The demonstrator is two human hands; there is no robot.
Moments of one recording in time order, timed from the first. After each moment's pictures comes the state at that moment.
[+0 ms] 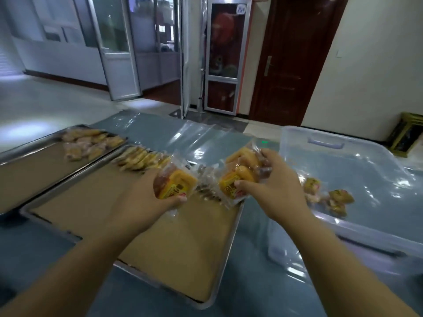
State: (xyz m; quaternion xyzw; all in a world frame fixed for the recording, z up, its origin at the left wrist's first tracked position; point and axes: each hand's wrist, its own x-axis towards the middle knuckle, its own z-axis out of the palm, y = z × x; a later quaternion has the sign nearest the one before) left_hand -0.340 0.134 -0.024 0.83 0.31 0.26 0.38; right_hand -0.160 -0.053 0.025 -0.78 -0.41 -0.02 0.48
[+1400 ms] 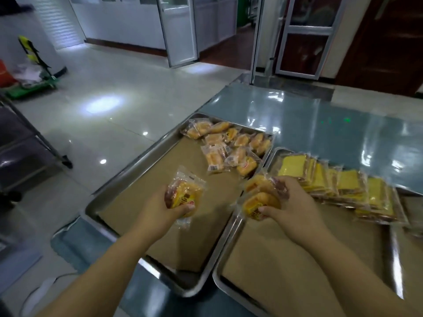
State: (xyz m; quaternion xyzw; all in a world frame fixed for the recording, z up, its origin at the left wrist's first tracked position) left_hand -0.584 0.698 -0.125 0.73 0.45 0.19 0.48; right_hand -0.359 0.520 -0.108 -0.79 -0.38 0.19 0.43
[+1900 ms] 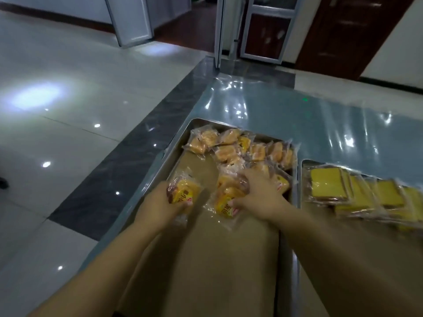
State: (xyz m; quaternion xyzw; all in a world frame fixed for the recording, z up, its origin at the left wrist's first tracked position) left_hand -0.556 0.924 -0.175 0.80 0.41 0.07 0.44; right_hand -0.386 0.757 -0.117 -0.84 -0.34 0.28 0.32
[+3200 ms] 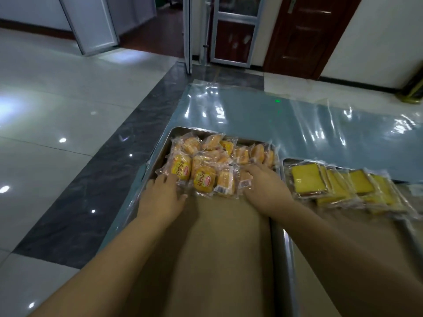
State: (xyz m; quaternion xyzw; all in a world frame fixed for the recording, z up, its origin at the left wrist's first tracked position) left_hand -0.505 0.943 -0.165 0.94 0.30 0.07 0.15; right_hand -0.362 0.750 -0.115 -0.93 -0.34 0.06 0.16
